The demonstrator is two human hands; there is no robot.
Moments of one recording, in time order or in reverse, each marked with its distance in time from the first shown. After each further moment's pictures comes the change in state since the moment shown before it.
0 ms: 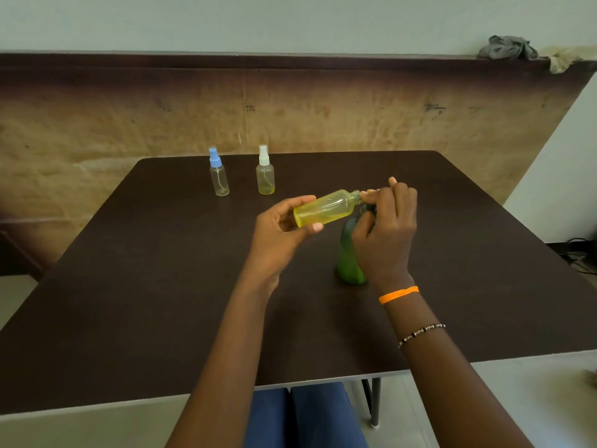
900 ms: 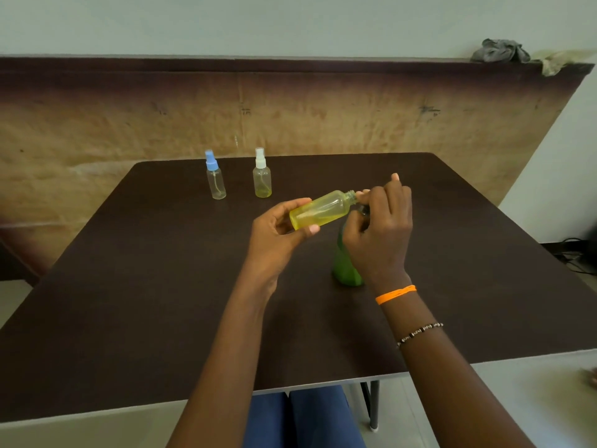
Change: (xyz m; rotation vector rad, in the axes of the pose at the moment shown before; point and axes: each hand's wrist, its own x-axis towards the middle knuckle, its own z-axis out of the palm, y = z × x) left_hand -0.002 0.000 0.002 -0.013 0.017 -0.014; right_hand 0.006 -0.003 -0.002 -0.026 0.039 -0.055
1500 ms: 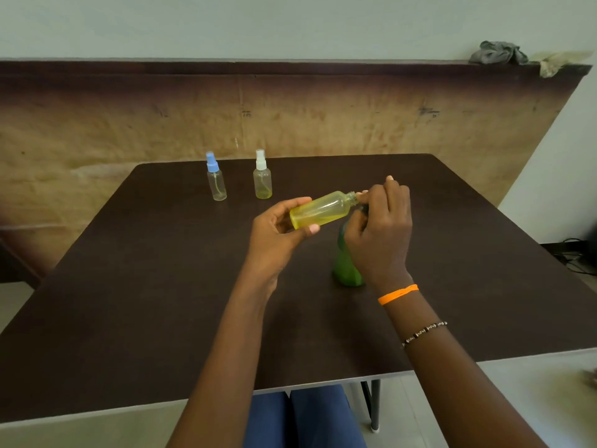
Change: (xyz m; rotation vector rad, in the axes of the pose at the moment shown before) left_hand 0.000 0.004 0.004 0.011 0.002 0.007; right_hand 0.003 0.001 -0.004 -0.038 -0.040 -0.004
